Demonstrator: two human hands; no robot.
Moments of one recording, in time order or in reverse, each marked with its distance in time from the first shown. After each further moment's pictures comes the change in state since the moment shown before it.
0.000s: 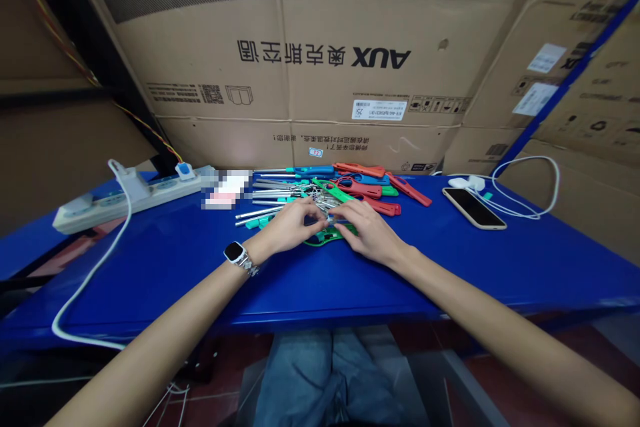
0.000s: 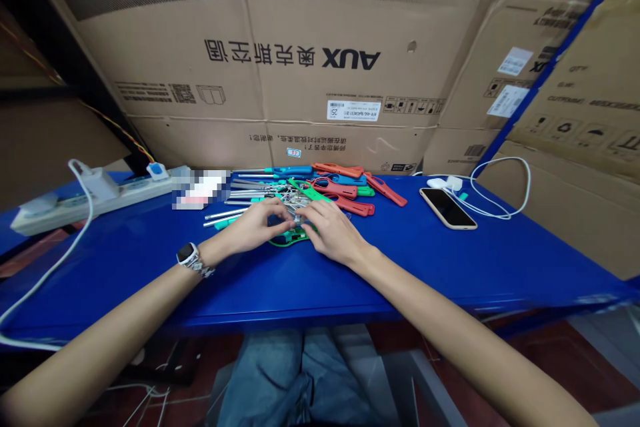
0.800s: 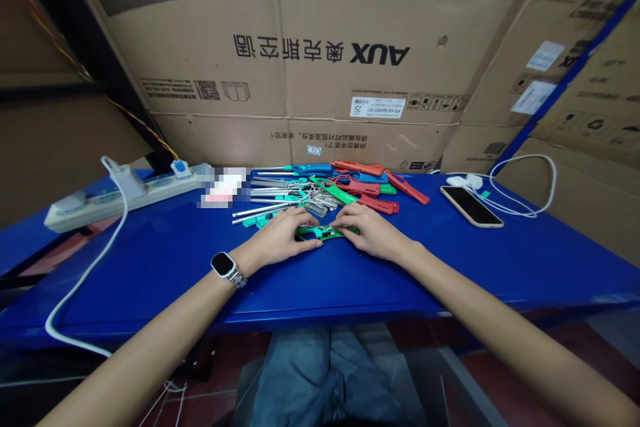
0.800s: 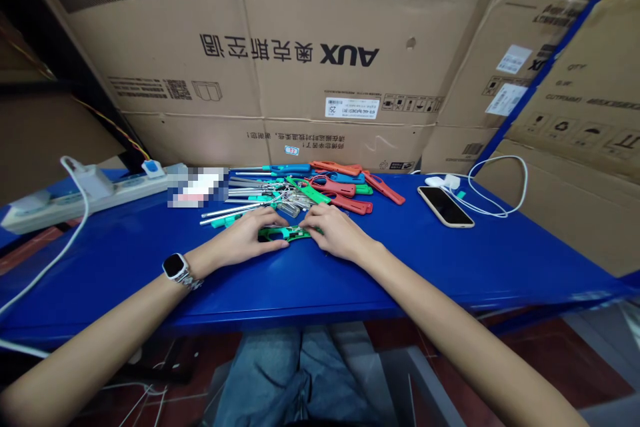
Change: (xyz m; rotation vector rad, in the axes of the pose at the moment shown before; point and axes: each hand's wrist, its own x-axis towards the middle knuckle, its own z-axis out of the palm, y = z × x) left_hand -0.024 -0.005 0.002 0.081 -0.108 -0.047; right_hand -0.003 0.014 -0.004 0.080 -0.151 -0.008
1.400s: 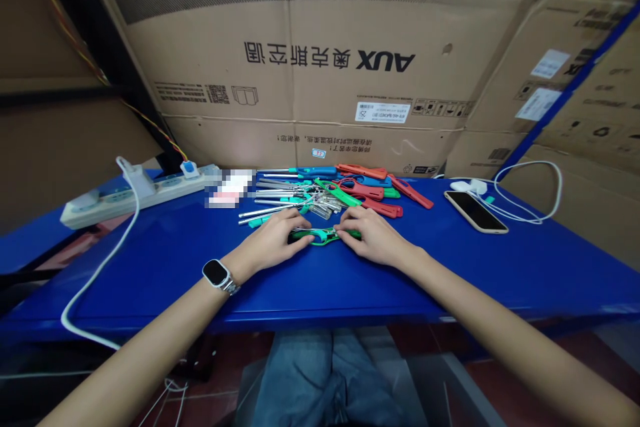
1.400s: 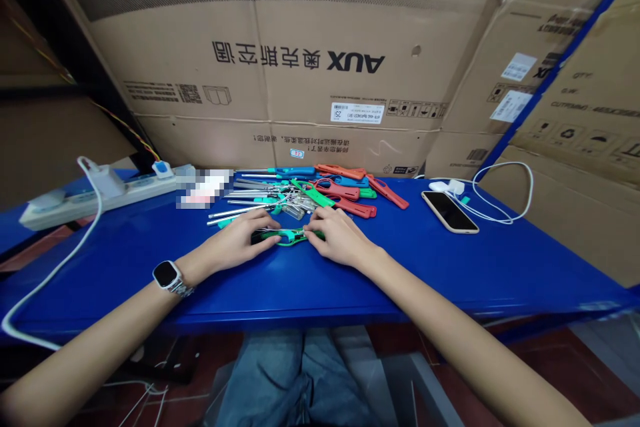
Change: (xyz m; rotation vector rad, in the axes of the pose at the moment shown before) left_hand -0.017 -0.002 -0.008 0.084 0.080 0.019; right_hand -0.001 -0.012 -0.001 -0.082 -0.021 0.084
